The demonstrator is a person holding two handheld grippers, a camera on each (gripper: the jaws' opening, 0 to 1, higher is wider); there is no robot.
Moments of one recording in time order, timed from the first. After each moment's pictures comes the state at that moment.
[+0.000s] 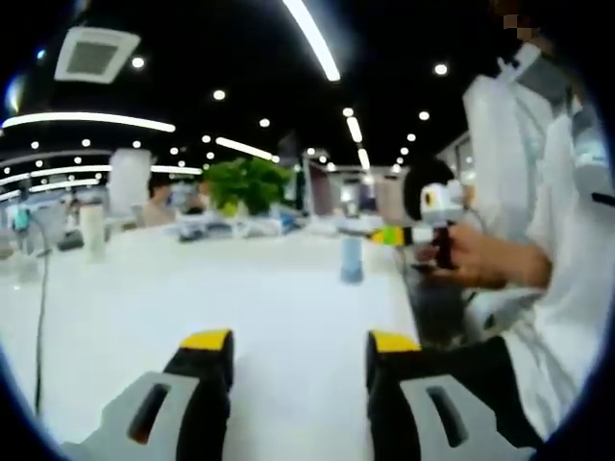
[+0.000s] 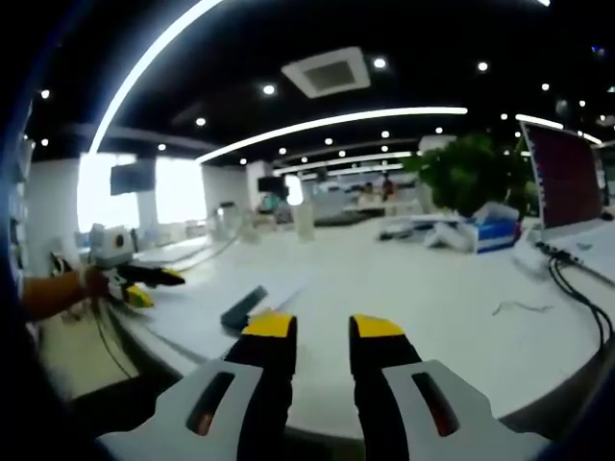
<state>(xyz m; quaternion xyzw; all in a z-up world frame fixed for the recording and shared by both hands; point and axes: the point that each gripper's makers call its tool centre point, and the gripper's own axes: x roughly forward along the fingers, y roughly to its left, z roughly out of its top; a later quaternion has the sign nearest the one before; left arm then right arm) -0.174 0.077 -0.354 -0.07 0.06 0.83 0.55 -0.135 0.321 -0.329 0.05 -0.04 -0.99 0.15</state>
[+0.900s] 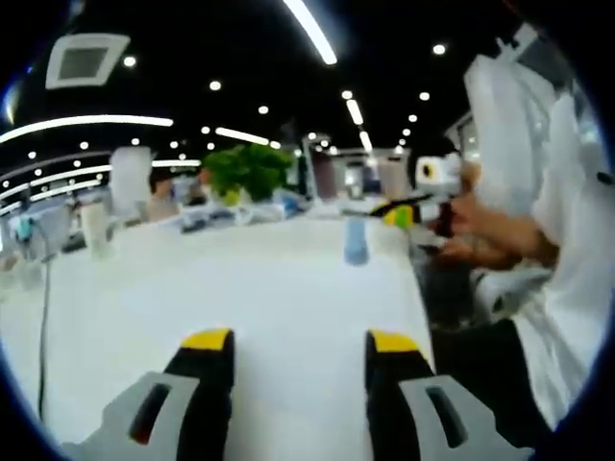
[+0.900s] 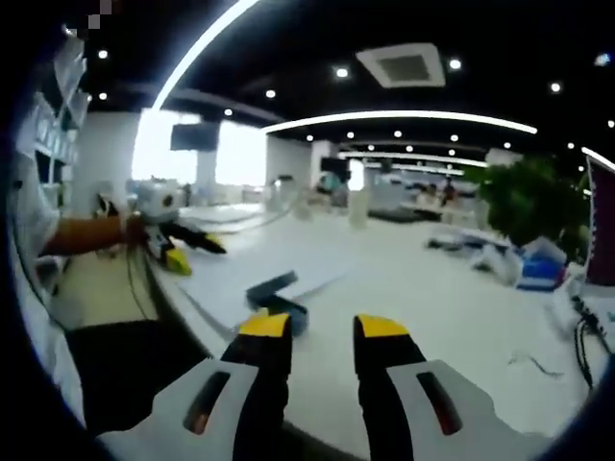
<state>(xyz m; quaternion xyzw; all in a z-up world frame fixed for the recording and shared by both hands) -0.176 0.079 -0.366 -0.08 0.09 0.83 0.54 -0.131 0.304 -0.332 0.08 0.07 -0.95 0.30</state>
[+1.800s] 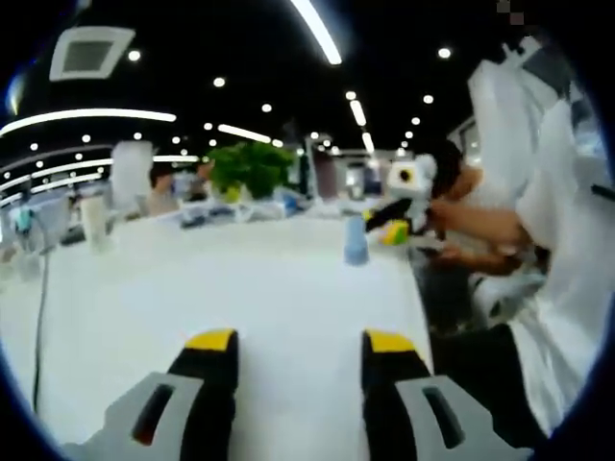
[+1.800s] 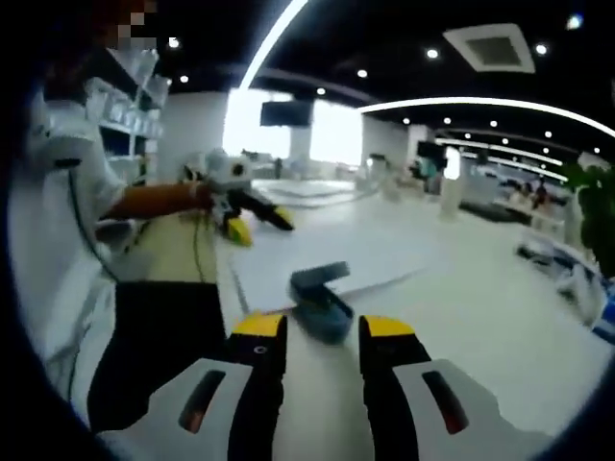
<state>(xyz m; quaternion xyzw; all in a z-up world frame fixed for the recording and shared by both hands) -0.176 0.081 -0.368 -0.09 0.08 0.83 0.54 -0.143 0.263 -0.352 0.11 0.12 -0.85 0.51</state>
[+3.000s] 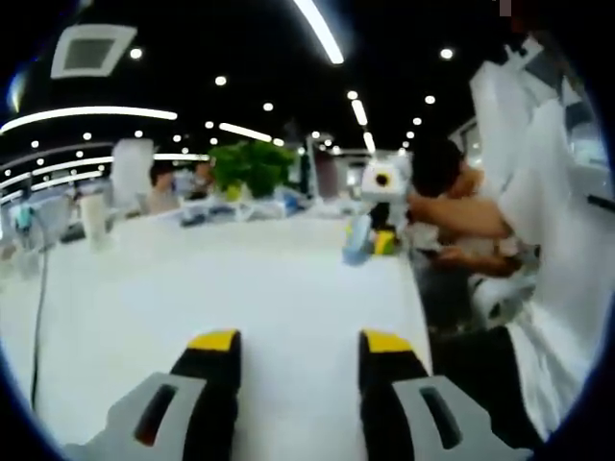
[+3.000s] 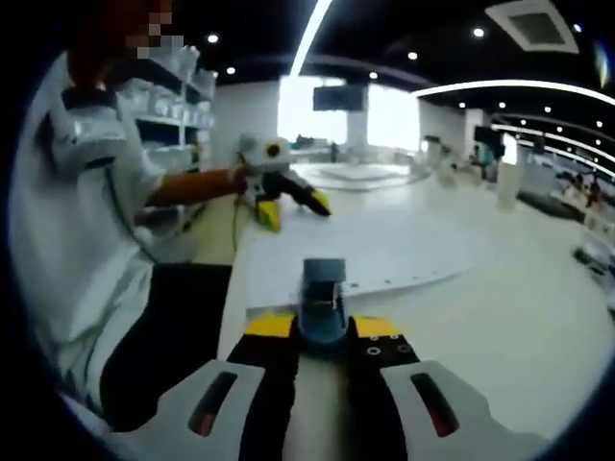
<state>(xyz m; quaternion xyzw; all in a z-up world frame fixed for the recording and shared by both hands) -0.174 0.081 -0.369 -0.10 0.08 0.83 0.54 -0.144 0.240 -0.373 0.14 0.12 -0.77 0.61</state>
